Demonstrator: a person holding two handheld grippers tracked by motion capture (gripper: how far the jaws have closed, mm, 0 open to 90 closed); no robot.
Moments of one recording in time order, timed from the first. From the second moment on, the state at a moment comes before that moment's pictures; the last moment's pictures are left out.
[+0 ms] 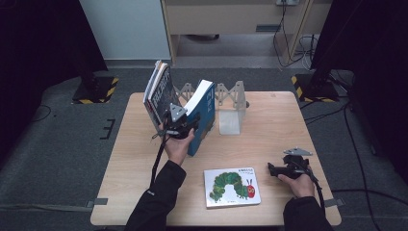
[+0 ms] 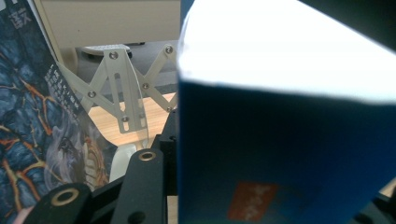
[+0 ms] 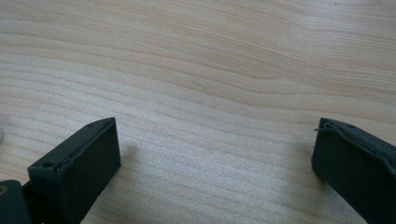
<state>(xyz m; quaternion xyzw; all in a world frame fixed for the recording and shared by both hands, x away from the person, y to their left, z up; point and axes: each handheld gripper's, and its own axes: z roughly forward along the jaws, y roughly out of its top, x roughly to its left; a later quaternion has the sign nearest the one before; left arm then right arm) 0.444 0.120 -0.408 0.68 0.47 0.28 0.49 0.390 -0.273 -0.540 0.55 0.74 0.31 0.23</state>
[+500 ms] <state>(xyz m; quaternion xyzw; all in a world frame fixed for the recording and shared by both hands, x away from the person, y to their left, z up) 0.468 0.108 -0.408 0.66 0.49 0.29 0.49 0.390 -0.273 -0.540 0.55 0.74 0.31 0.23</state>
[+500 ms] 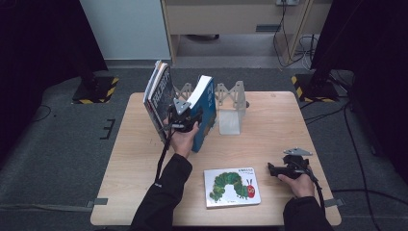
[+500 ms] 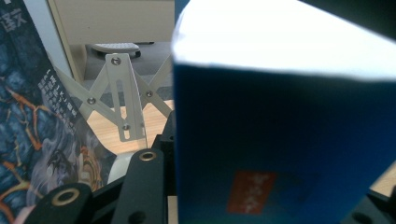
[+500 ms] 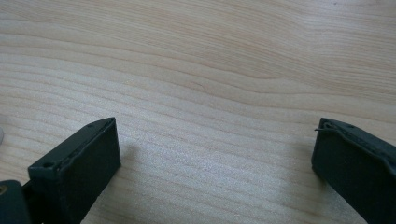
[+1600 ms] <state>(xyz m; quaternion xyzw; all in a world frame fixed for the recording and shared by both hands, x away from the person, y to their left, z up) 0.458 0.099 -0.412 0.66 0.48 0.29 0.50 0.390 -0.273 -0.540 0.55 0.74 0.31 0.23</state>
